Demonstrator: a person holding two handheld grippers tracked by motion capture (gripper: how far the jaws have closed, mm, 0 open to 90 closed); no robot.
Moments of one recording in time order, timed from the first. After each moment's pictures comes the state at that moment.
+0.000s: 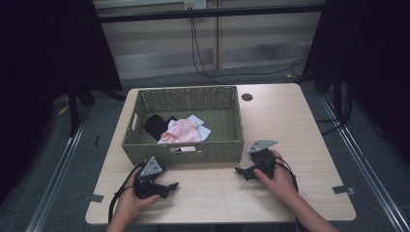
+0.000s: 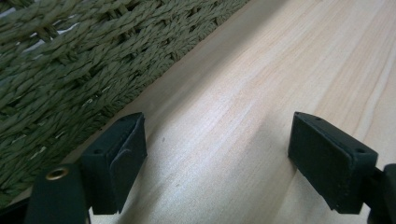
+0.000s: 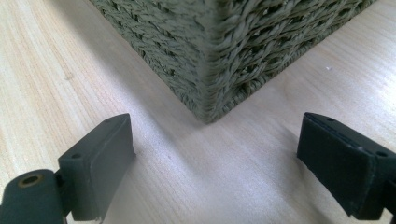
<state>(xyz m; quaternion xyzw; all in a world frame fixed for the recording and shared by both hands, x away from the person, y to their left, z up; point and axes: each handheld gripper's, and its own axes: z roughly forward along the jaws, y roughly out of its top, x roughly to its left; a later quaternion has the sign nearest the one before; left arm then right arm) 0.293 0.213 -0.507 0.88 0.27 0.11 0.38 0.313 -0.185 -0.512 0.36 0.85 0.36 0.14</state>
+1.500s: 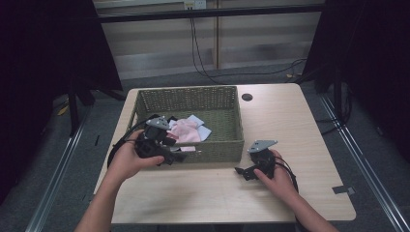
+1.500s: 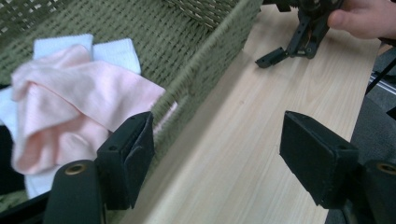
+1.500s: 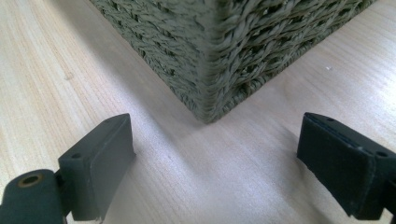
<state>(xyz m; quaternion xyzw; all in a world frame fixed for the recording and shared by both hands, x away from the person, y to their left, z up) 0.342 0.164 -0.359 0.91 0.25 0.01 0.35 0.313 -0.185 -0.512 0.36 0.85 0.36 0.14</state>
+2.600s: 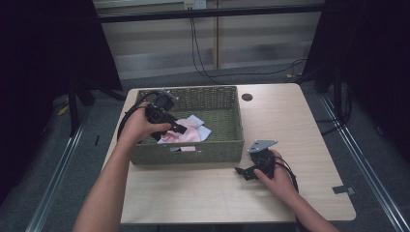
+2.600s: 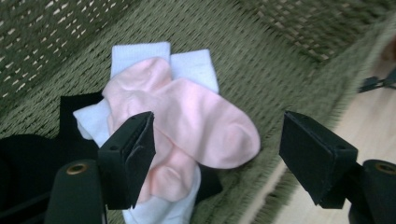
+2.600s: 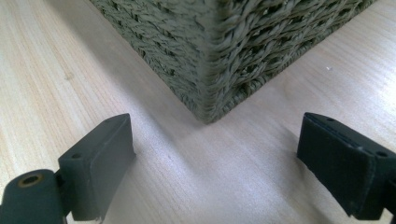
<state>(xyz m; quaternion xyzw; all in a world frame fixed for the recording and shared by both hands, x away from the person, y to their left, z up) 0.435 0.147 -0.360 0.92 0.30 0.02 0.27 0.313 -0.184 -0.512 0.36 0.85 0.37 0.14</state>
